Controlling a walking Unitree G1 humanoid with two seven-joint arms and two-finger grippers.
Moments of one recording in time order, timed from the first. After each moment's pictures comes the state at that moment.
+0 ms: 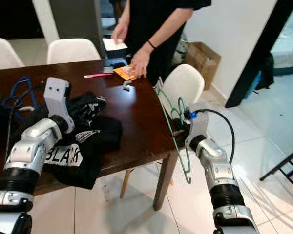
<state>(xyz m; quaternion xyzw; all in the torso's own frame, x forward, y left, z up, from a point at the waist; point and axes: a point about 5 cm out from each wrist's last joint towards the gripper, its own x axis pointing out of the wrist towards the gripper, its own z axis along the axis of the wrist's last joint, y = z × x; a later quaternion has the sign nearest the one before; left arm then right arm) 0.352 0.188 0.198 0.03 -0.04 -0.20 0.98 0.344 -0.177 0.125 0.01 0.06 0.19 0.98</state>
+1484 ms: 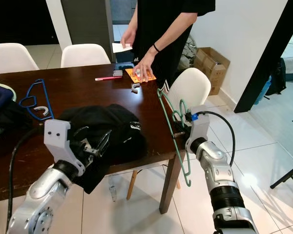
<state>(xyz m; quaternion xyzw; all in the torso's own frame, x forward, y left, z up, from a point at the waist) 0.258 0.154 0.168 -0.04 -0.07 -0.12 0.99 0.346 -0.175 0.127 0.02 0.06 0.19 0.98</state>
